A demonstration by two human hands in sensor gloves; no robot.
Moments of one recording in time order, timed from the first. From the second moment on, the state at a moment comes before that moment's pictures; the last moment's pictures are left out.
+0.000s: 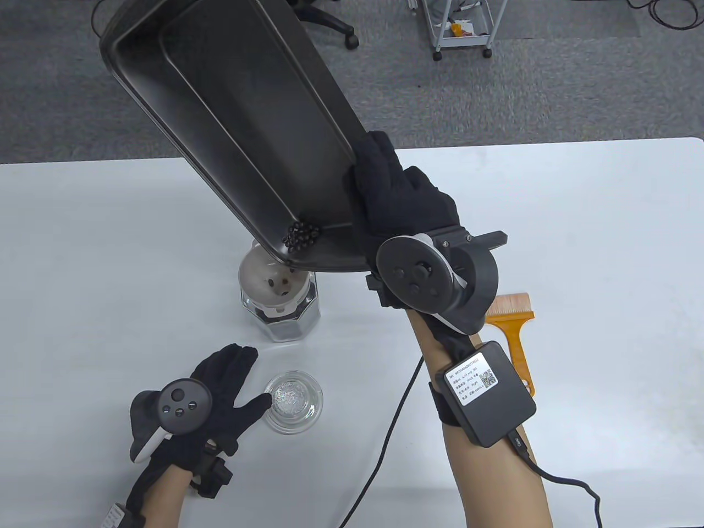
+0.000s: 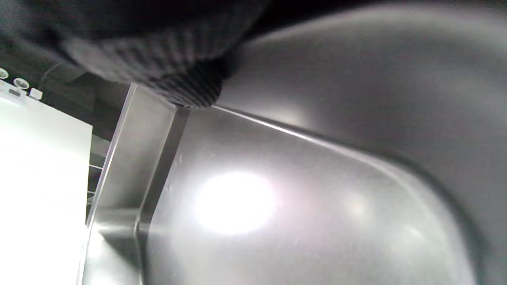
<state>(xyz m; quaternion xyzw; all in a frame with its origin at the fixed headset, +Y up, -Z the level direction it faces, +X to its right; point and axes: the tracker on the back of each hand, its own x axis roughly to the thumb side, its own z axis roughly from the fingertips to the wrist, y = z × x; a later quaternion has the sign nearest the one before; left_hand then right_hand) -0.252 -0.738 -0.081 -0.11 -0.06 0.27 0.96 0.050 -0.443 -0.198 0.13 -0.35 0.91 0.19</state>
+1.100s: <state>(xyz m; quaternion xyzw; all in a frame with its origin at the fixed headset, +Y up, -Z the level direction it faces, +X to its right) -0.250 -0.740 -0.082 -0.11 -0.07 0.27 0.96 0.043 -0.446 -0.199 0.14 -0.36 0.90 0.20</state>
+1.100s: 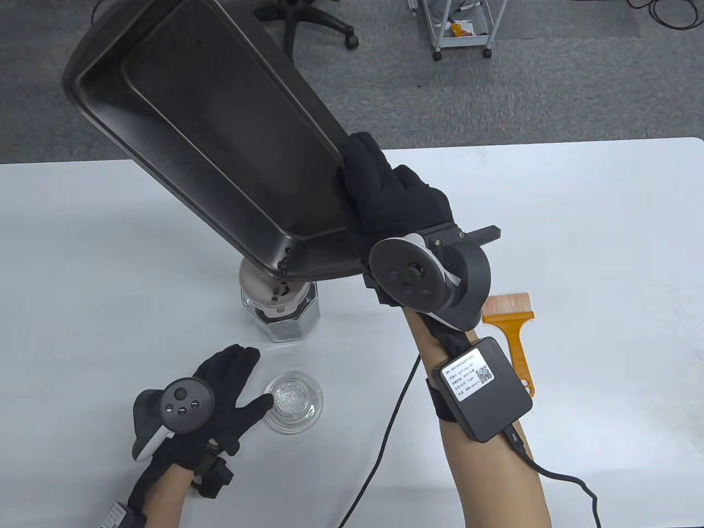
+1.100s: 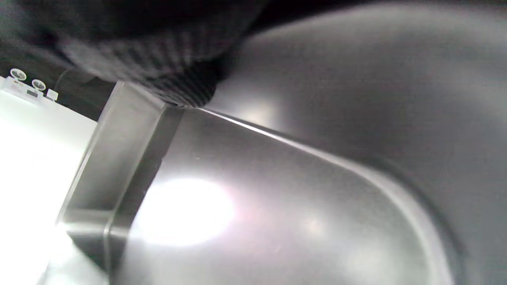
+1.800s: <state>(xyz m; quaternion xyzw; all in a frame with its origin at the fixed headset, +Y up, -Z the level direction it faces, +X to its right) -0.250 -0.740 -0.082 -0.11 -0.07 0.26 0.96 0.046 -0.446 -0.200 0.12 -0.37 0.90 0.20</state>
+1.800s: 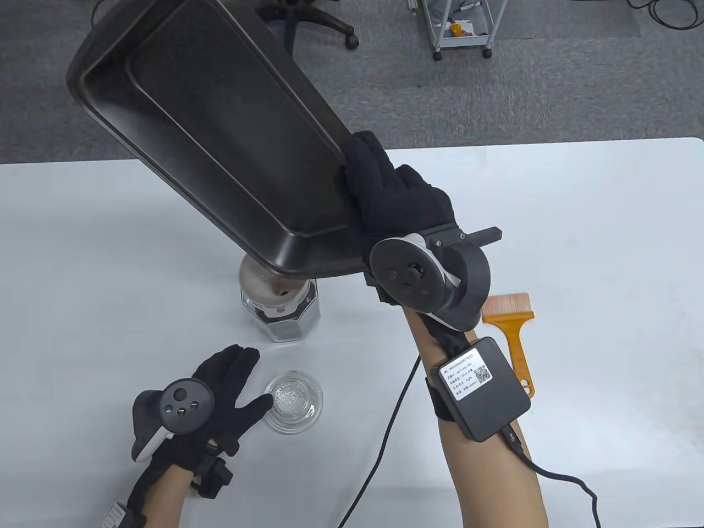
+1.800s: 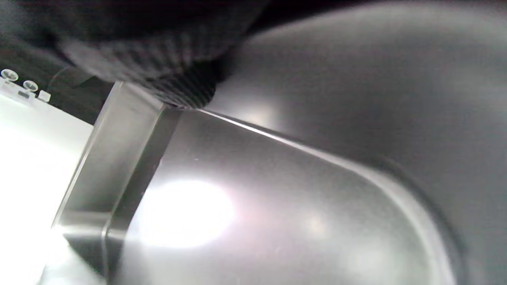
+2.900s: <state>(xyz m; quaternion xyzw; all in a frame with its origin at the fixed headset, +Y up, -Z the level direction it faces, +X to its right) -0.250 -0.741 -0.081 -0.12 -0.06 0.26 0.96 0.203 -0.518 -0.212 -0.12 -0.11 0.92 0.35</state>
